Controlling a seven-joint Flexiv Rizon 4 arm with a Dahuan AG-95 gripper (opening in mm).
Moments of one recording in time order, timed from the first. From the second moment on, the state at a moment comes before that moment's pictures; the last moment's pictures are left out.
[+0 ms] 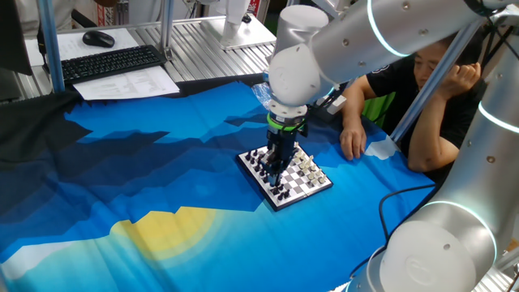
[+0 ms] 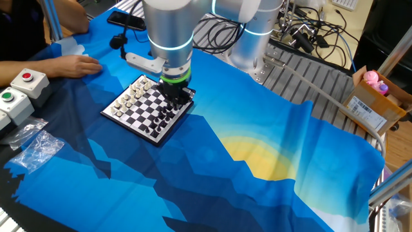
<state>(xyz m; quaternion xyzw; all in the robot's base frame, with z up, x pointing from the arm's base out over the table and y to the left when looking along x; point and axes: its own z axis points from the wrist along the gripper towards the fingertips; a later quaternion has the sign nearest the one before) 0.398 -0.080 0.040 0.06 -0.99 -0.01 0.09</state>
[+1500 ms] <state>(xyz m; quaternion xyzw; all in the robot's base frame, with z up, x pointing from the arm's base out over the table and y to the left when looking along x) 0.402 -0.076 0.034 0.08 -0.99 0.00 0.07</state>
